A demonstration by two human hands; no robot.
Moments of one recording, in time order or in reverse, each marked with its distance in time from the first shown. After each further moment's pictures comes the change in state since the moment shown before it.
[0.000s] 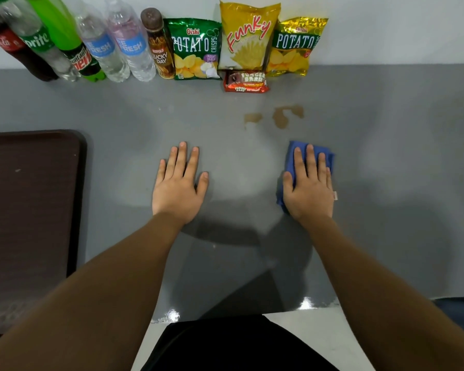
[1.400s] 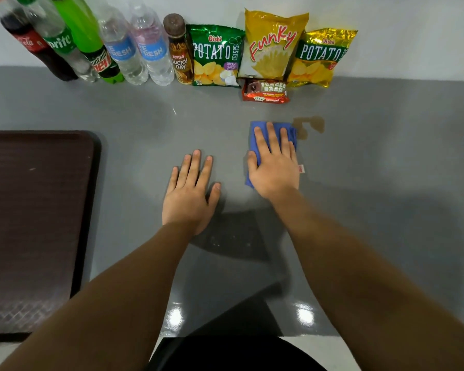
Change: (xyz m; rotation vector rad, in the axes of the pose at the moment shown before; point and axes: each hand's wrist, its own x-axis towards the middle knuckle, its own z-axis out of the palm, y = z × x) left_hand 0.001 -0.001 0.004 0.015 0.026 -0.001; right_hand 0.078 -0.109 0.017 -0.047 -0.080 -0.223
